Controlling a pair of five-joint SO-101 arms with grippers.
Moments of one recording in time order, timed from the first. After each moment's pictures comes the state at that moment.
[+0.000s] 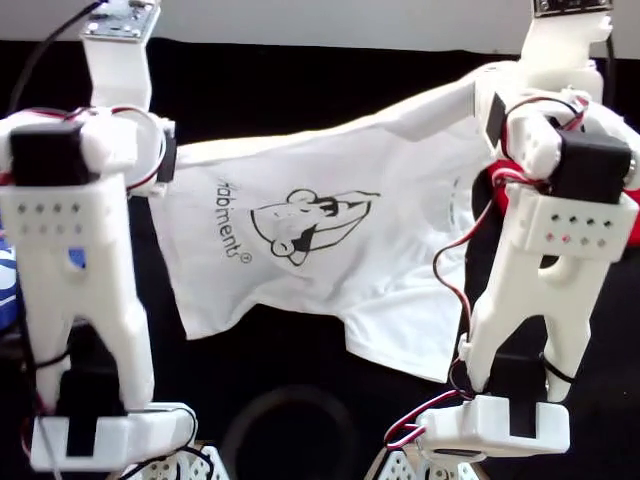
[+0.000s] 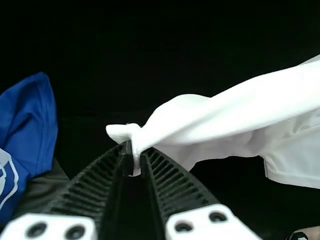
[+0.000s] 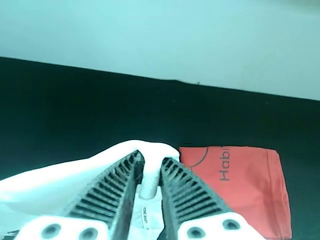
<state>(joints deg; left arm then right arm) -7.8 -10.2 -30.4 101.1 -6.8 1.0 -2.4 -47.1 85.8 13.1</state>
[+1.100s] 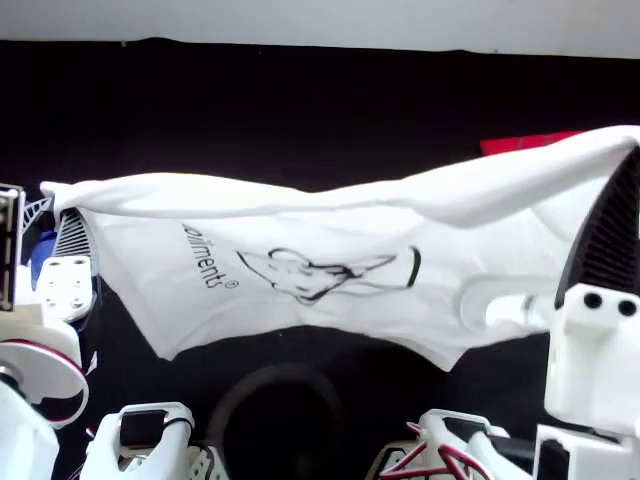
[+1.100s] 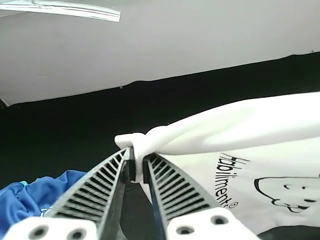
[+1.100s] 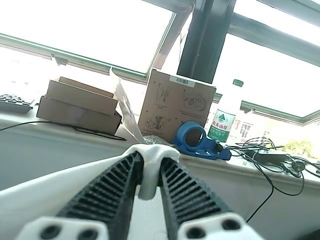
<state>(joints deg) -12.0 -44.7 -31.4 101.1 -12.6 4.3 -23.0 -83.7 100.1 15.3</state>
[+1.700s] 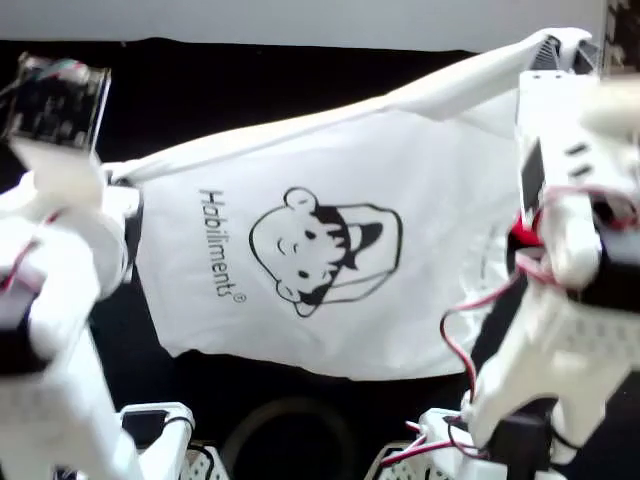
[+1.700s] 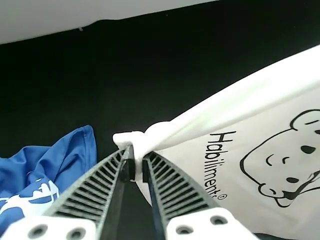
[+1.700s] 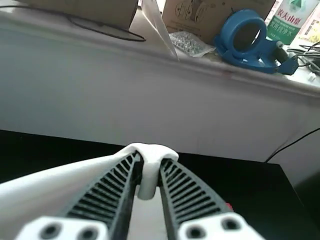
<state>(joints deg) -11.9 -36.1 -10.0 91.3 -12.6 4.4 -16.7 -38.8 75.1 15.3</state>
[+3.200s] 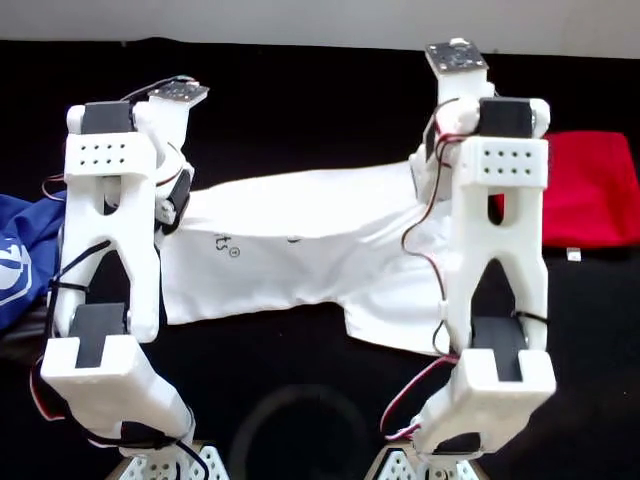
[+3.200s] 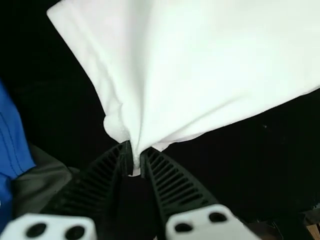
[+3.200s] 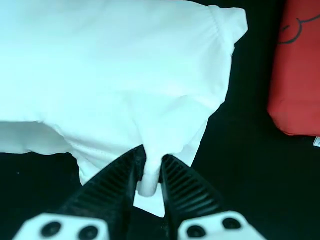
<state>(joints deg) -11.0 11.5 -13.9 95.3 -20.4 -6.4 7.9 -26.7 100.4 11.9</state>
